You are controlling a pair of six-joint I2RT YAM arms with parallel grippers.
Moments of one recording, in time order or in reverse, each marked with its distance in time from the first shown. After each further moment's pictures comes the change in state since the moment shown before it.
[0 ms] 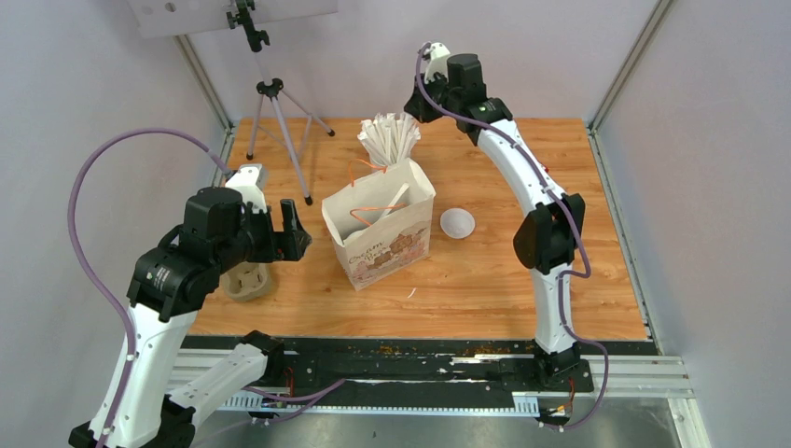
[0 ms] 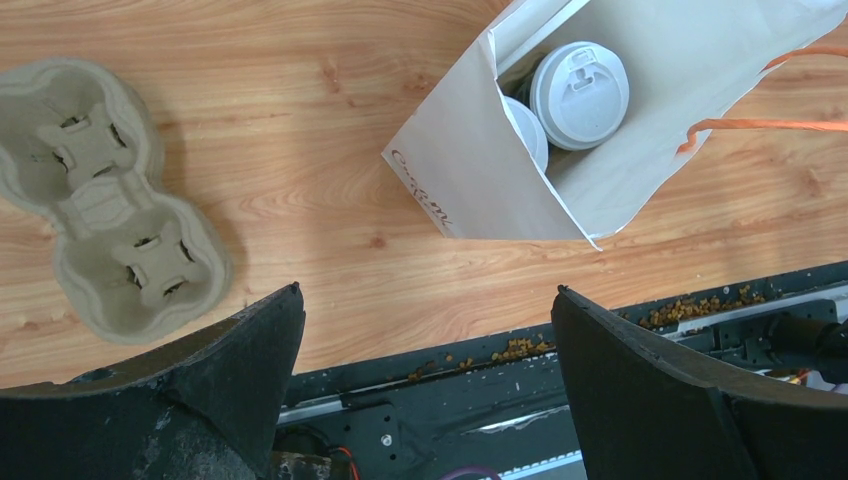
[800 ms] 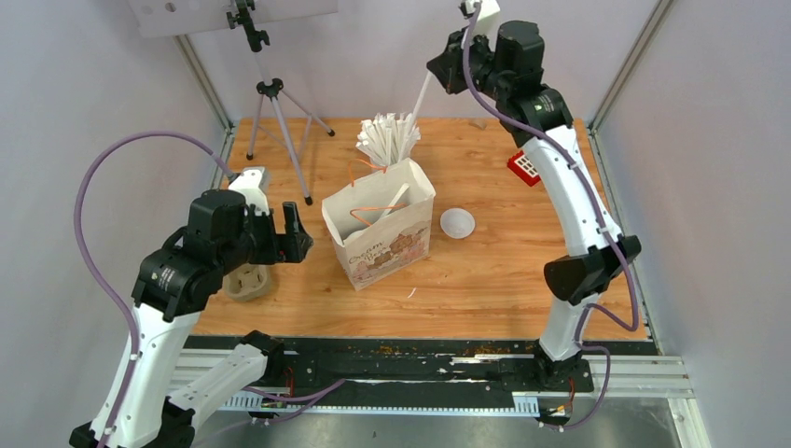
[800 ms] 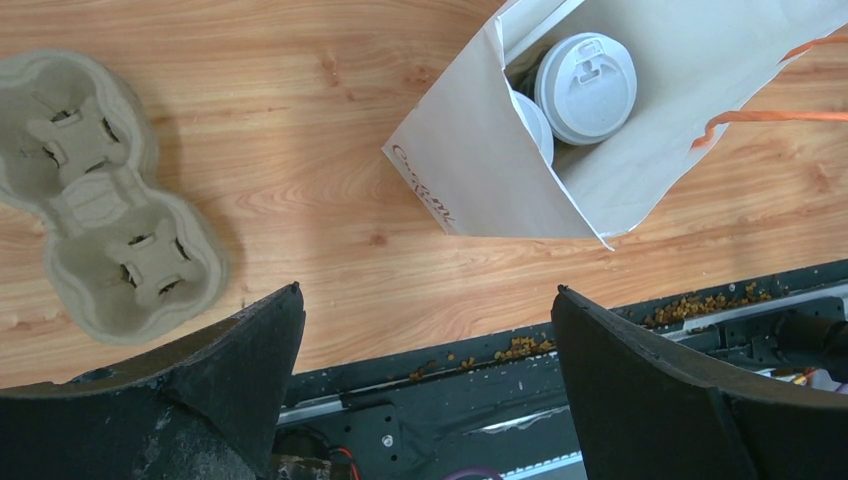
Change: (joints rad) left arm 0.000 -0.015 -0.039 0.018 0.003 0.000; right arm -0.002 -0.307 0.006 -0.045 0.063 -0.022
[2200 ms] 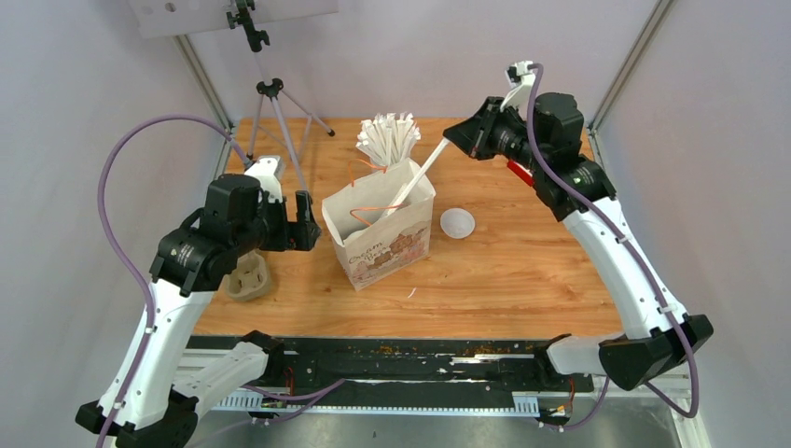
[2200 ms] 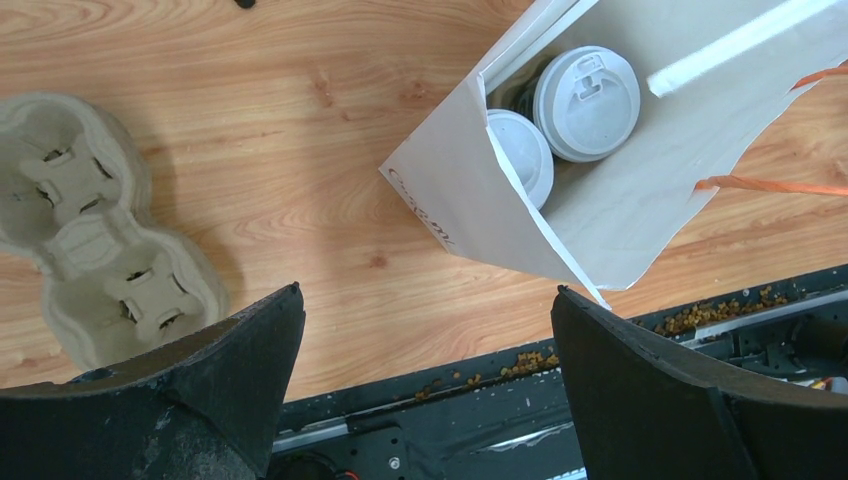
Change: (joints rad) left arm 0.000 0.083 -0.003 0.067 0.015 0.039; right arm 0.003 -0.568 -0.709 0.080 -0.061 0.418
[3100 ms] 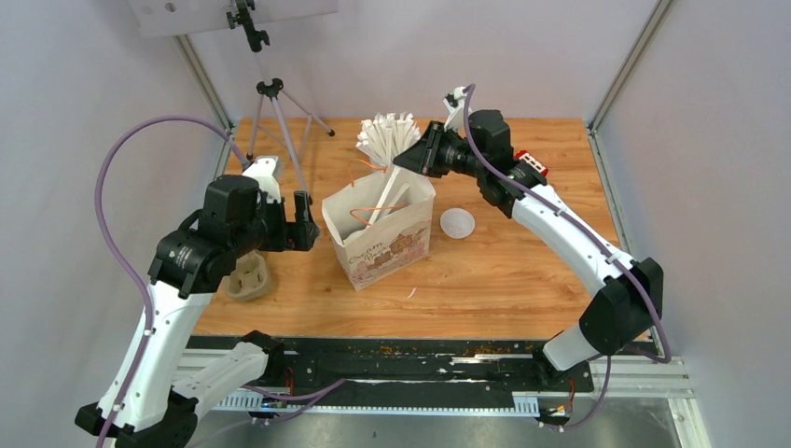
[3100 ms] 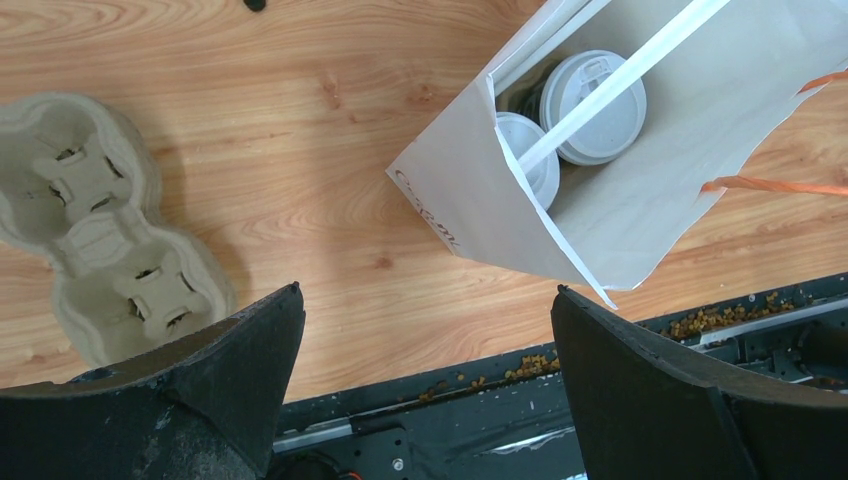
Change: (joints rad) left arm 0.000 -0.008 0.000 -0.002 -0.016 0.003; right arm 0.137 0.212 -0.148 0.288 -0.084 0.241
